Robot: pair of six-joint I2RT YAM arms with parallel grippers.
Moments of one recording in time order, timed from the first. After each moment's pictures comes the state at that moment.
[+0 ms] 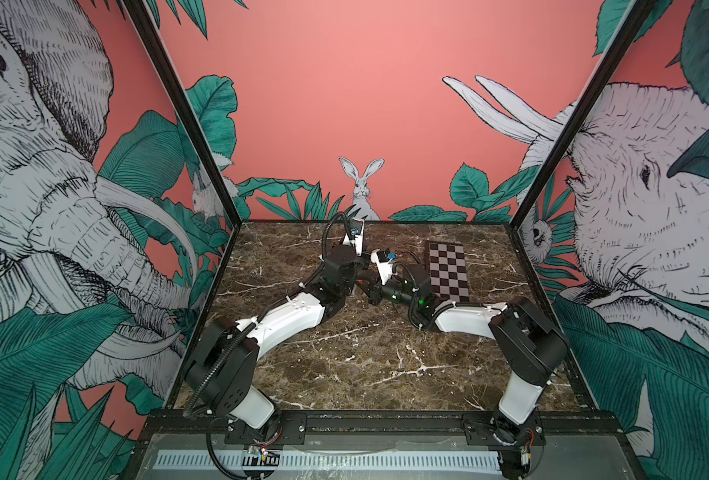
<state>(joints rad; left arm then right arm) -0.69 1.53 1.00 0.45 -0.45 0.07 0.73 1.79 0.93 0.74 -0.44 0.36</state>
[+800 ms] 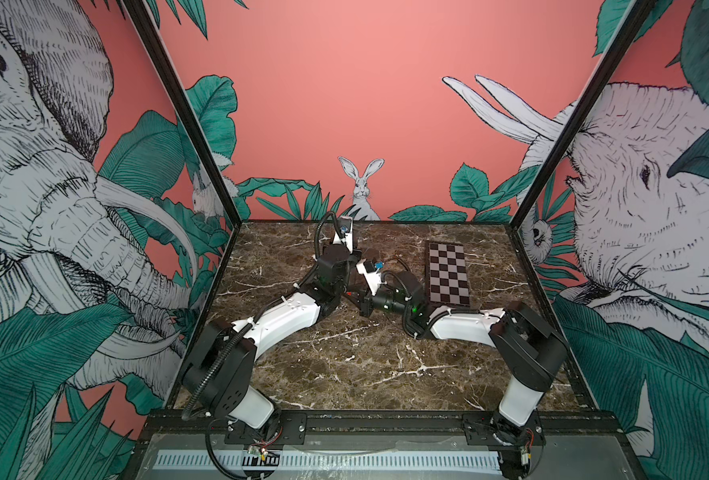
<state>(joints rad) -0.67 1.52 0.98 0.47 -0.49 0.05 0.84 1.77 0.94 0.73 -0.48 0.33</state>
